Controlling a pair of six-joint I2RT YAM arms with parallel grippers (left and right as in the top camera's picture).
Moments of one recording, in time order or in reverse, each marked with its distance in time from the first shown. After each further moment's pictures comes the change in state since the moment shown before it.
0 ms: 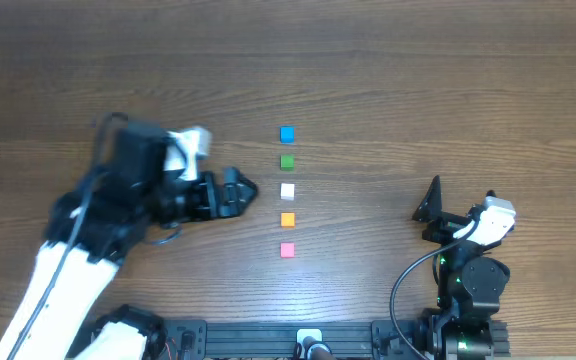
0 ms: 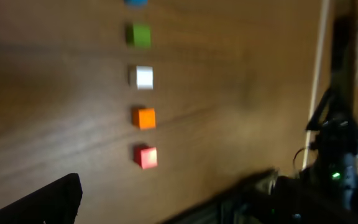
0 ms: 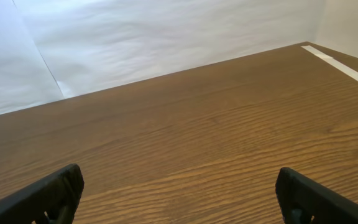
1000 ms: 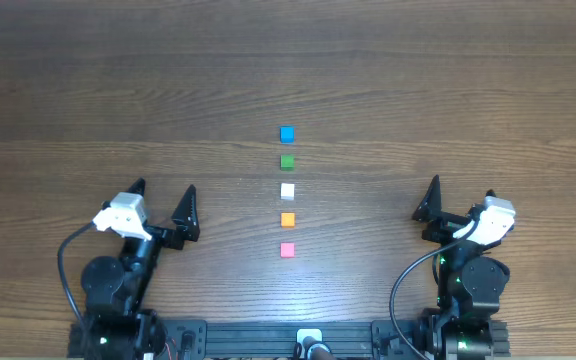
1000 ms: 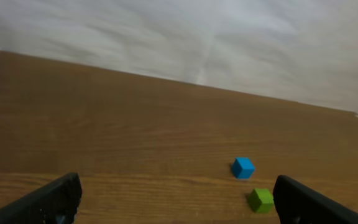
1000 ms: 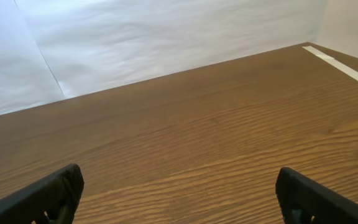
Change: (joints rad) left arm 0.354 -1.025 -1.027 0.915 -0.230 0.315; right arm 0.000 0.000 -0.003 0.005 -0.003 0.000
